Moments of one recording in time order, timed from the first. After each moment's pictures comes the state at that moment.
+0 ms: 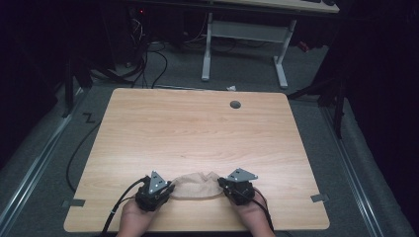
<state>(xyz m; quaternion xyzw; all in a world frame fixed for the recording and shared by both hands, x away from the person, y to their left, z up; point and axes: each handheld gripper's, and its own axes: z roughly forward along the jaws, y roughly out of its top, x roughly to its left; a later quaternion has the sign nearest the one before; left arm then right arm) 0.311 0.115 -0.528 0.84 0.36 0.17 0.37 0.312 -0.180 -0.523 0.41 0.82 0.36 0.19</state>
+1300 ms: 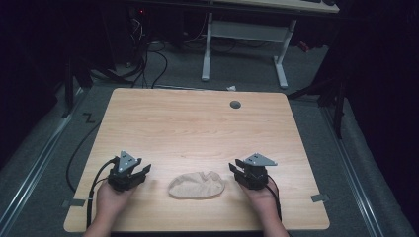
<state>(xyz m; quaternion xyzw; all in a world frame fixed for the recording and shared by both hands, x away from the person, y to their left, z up) 0.357 0.194 -0.504 0.79 0.42 0.23 0.38 0.342 -0.220 -0.499 0.46 0.76 0.40 0.22</state>
